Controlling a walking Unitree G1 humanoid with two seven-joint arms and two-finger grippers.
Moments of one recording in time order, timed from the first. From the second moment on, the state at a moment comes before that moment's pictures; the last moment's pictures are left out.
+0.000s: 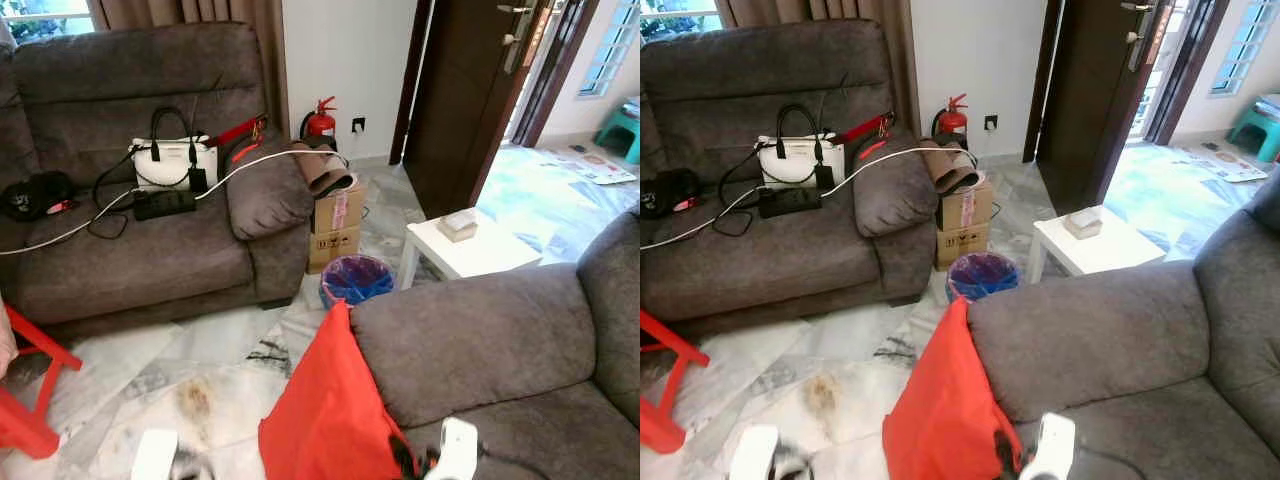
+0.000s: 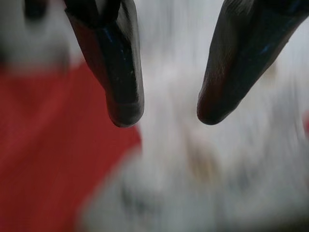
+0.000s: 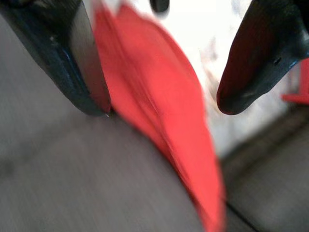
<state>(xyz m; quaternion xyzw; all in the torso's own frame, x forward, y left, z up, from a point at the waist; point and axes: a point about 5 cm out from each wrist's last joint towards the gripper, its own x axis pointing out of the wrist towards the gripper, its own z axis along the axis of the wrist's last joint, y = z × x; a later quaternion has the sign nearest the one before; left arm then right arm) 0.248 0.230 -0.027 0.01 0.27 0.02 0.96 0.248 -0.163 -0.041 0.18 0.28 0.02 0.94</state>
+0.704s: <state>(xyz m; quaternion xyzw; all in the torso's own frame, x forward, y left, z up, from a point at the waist) 0.259 0.221 -0.008 0.02 0.17 0.02 0.99 0.240 -0.181 -0.037 0.15 0.22 -0.02 0.96</state>
